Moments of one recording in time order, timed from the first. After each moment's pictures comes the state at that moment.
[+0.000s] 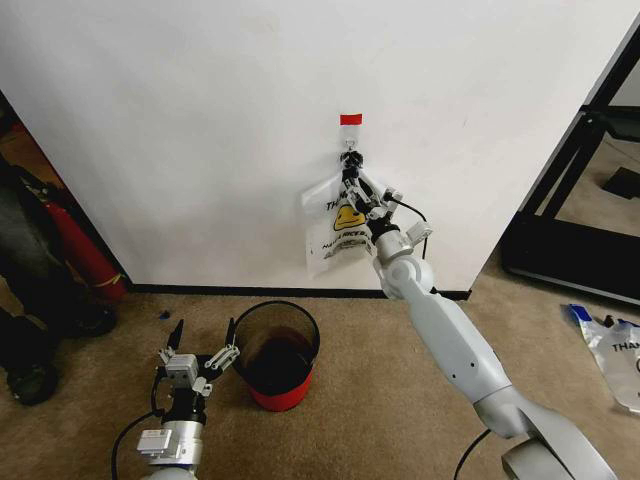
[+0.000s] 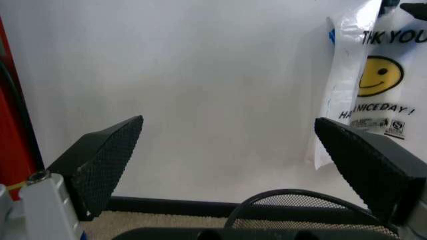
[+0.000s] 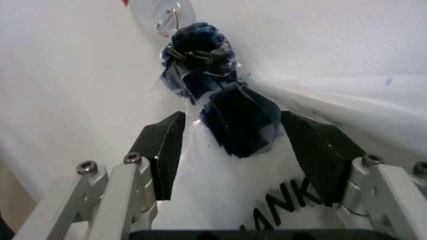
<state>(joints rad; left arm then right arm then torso) 1.67 -1.22 -0.43 -2.04 -0.20 -0.34 -0.25 -0.51 1.32 0.06 1.24 1.10 0.16 -0.22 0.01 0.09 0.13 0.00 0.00</state>
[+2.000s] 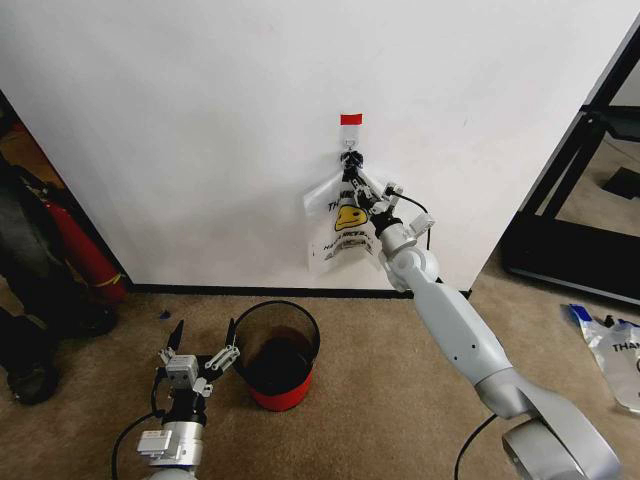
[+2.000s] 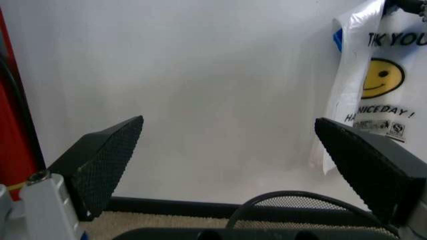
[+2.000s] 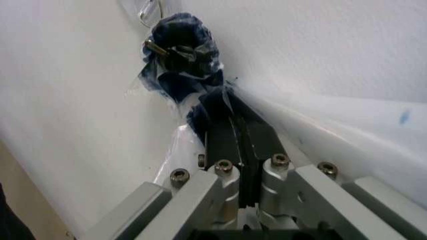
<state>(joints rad) 1.67 -1.23 -0.43 -2.04 -0.20 -0.34 -0.26 -0.43 1.31 0.03 1.13 1.12 0.14 -0.30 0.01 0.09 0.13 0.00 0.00</state>
